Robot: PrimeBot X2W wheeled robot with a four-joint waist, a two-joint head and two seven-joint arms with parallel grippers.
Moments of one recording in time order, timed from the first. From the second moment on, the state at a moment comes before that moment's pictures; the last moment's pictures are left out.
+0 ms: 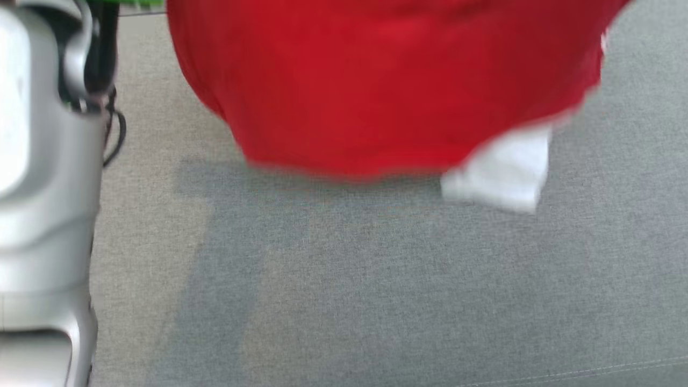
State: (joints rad) left arm -1.08 0.23 -0.26 0.24 -0.38 -0.04 -0.12; right arm -0.99 -0.50 -0.05 0.06 0.38 0.13 0.00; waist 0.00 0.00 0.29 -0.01
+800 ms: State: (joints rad) left arm -0.97 0.12 -0.17 1.18 -0.48 -0.08 -0.26; right arm -0.89 -0.22 0.29 0.87 0.54 0.13 -0.26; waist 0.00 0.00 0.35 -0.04
